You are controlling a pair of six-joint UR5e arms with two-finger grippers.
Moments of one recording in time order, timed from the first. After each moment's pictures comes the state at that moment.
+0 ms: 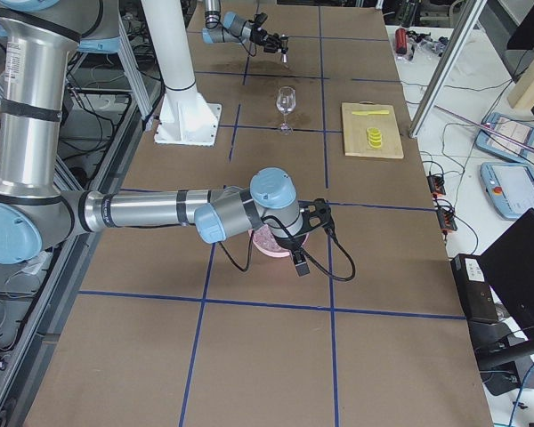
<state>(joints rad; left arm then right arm) -0.12 -1.45 -1.68 -3.34 -0.55 -0.45 1.52 -1.76 1.85 -1.25 2.35 0.02</state>
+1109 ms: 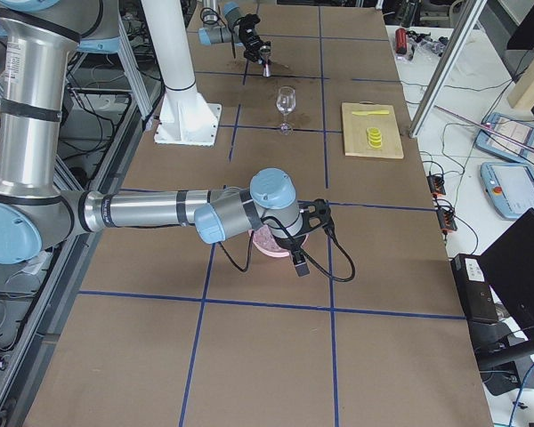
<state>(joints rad) -0.19 -1.66 -1.89 -3.08 -1.16 -0.21 1.52 -1.76 1.85 -1.25 2.35 0.02</state>
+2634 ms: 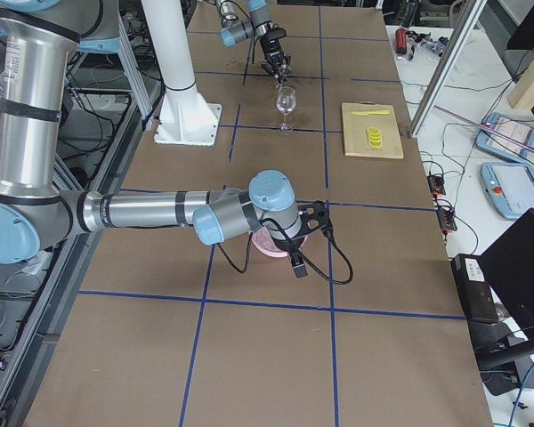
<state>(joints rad) -0.43 -1.90 -1.90 -2.46 -1.57 -0.30 1.52 -1.77 1.84 -1.25 2.35 0.02</state>
